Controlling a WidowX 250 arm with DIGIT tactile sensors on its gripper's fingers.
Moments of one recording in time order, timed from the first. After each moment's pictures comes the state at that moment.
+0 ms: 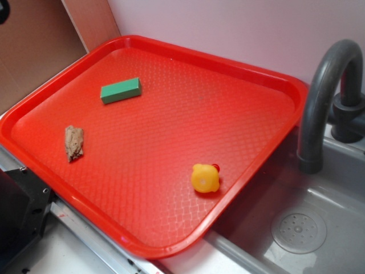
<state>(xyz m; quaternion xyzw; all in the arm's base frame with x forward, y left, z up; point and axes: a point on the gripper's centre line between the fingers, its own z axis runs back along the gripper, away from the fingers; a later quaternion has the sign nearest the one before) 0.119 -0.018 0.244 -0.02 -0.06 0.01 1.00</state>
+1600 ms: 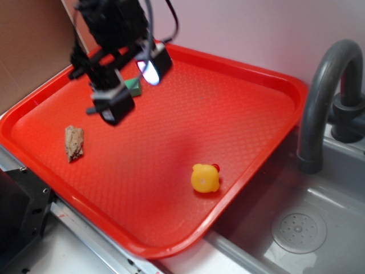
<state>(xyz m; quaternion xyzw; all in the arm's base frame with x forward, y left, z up) 0.210 -0.098 0.117 -0.09 -0.10 -0.62 0.78</state>
